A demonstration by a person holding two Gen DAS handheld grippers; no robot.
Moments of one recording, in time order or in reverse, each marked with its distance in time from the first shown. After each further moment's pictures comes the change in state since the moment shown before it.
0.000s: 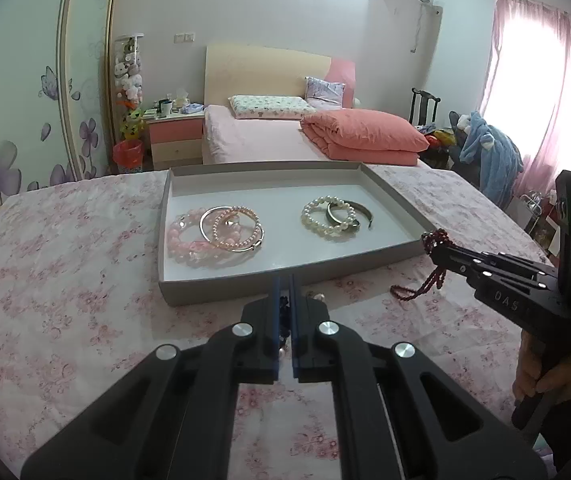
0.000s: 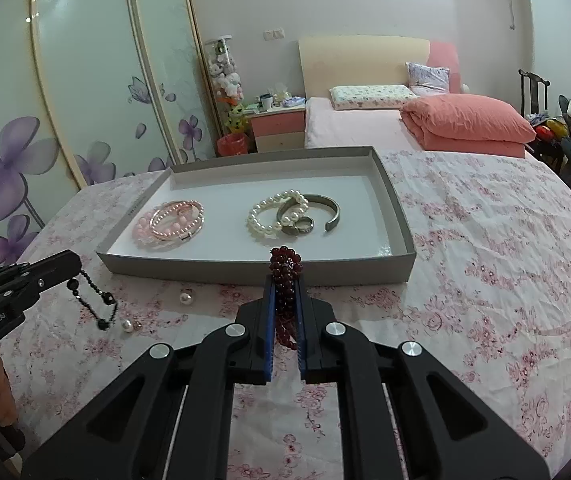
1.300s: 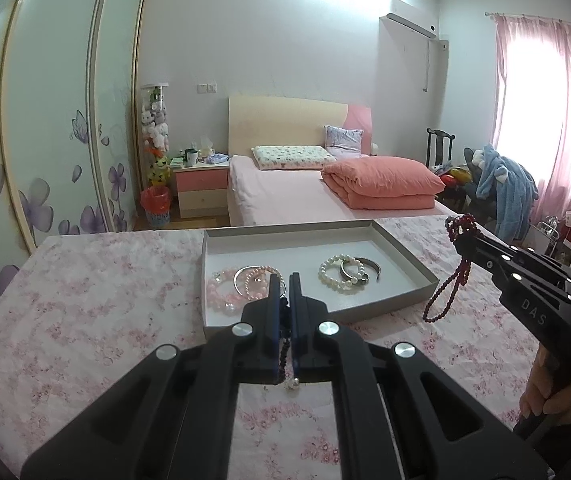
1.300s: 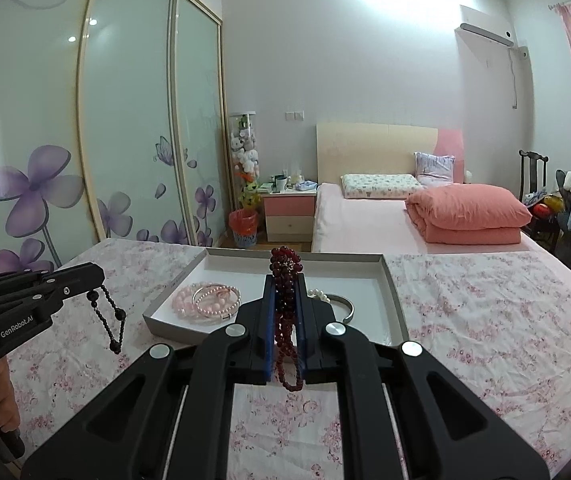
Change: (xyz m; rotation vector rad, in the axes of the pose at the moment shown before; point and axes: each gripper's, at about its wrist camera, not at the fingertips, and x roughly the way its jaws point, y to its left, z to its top) left arm -0.063 -0.009 0.016 0.011 -0.185 0.104; right arm -0.062 0.037 0.022 -0.110 -0.309 -0.001
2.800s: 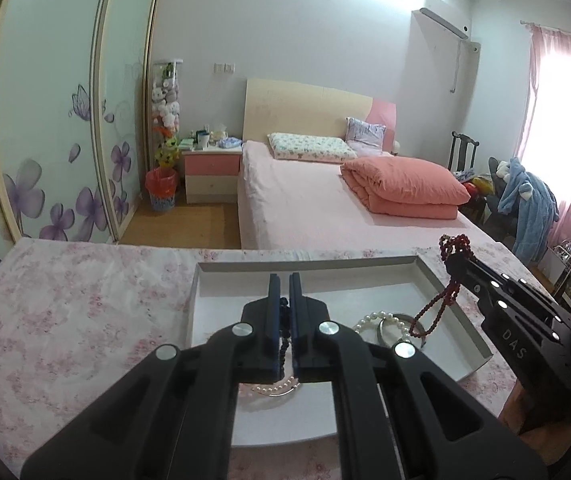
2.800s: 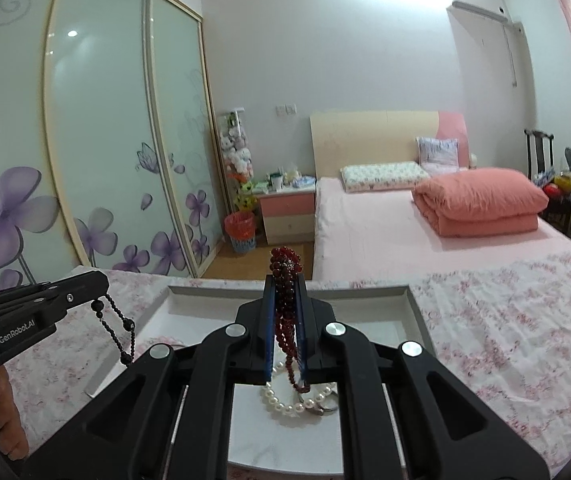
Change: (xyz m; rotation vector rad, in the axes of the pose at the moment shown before) left arm 0.133 0.027 0.058 -0.093 0.067 0.026; right arm 0.125 -0.030 0.025 0.086 0.025 0.007
